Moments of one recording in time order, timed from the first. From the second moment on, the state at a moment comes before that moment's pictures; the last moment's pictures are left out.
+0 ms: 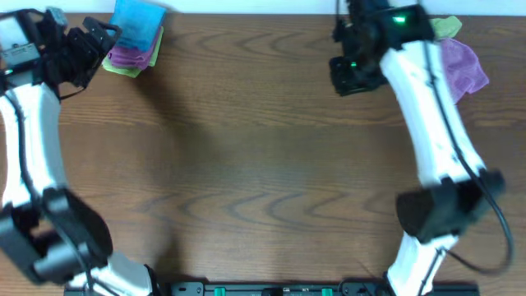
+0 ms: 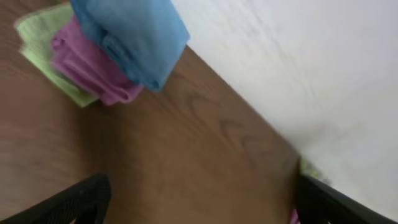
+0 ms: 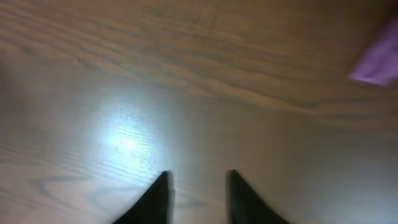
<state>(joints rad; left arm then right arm) 0.37 1.77 1.62 -0.63 0.62 -0.49 0.25 1.98 2.17 -1.50 -0.01 0.05</state>
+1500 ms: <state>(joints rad) 0.12 0.63 1.24 -1.15 0.40 -0.22 0.25 0.63 1.46 -1.56 0.11 0.02</state>
